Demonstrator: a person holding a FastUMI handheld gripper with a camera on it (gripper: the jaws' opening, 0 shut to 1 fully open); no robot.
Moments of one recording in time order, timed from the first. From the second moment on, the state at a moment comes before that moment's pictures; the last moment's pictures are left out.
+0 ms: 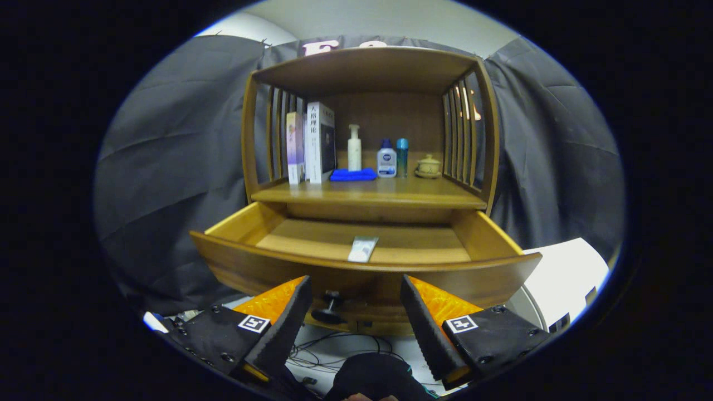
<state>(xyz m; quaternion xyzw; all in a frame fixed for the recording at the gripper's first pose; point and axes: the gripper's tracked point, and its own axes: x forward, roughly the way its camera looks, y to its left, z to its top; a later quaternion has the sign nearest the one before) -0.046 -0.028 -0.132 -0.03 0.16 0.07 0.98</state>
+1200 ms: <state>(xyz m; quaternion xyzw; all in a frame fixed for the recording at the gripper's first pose) 0.116 -0.005 -0.190 -0.09 0.47 0.09 0.87</state>
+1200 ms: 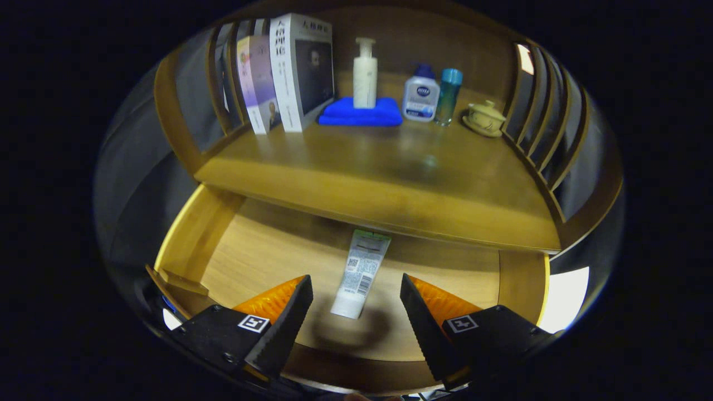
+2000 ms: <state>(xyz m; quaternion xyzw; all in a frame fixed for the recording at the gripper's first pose) 0.139 0.003 -0.253 -0.03 0.60 0.06 0.80</state>
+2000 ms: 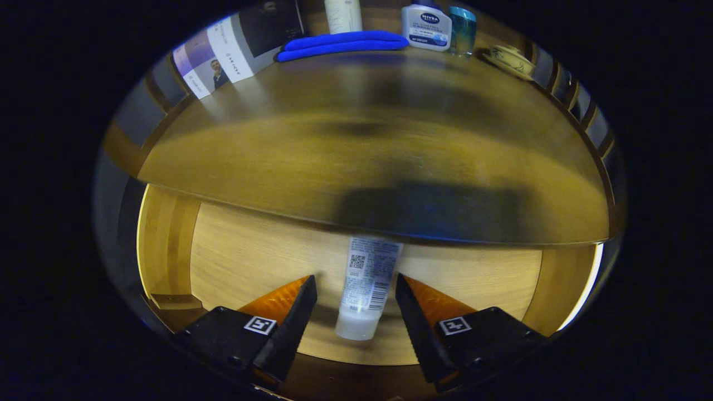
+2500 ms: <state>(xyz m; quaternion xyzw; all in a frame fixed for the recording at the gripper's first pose) 0.142 -0.004 -0.255 -0.01 0.62 0.08 0.78</state>
